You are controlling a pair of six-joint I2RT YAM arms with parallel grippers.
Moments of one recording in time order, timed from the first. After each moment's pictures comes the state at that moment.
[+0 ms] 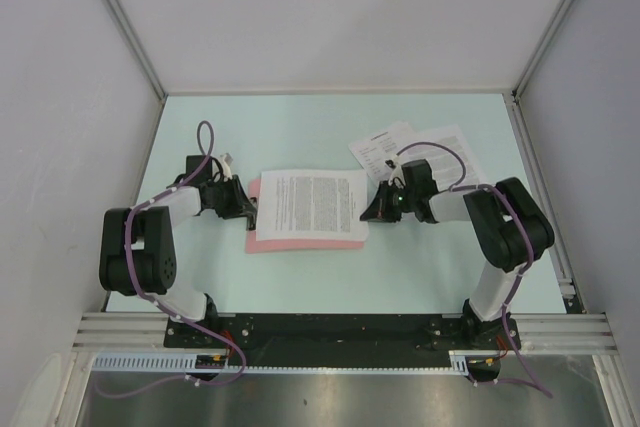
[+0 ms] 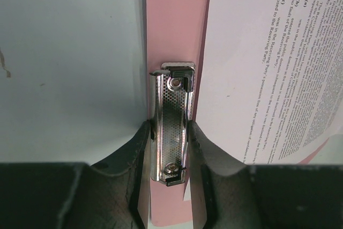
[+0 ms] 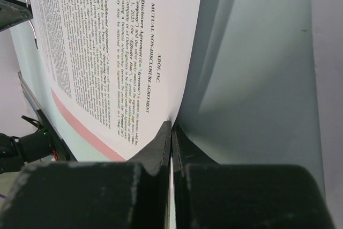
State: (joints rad) left arm 0.03 1.57 0.76 -0.25 0.43 -0.27; right arm 0.38 1.80 0.75 0.23 -0.60 0.60
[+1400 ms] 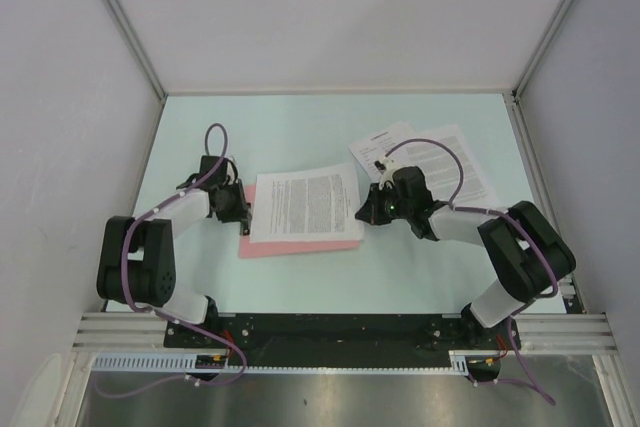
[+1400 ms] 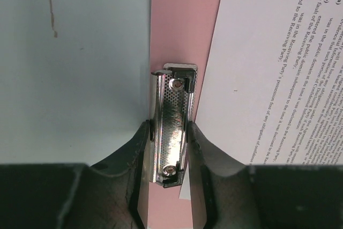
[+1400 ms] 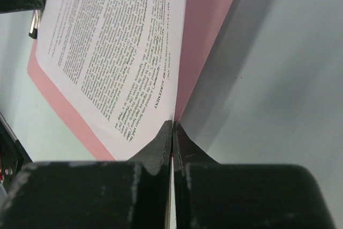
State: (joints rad) left arm -0.07 1.50 0.76 -0.34 0.15 -0.31; right arm 0.54 1.57 0.65 0.31 -0.37 0.45
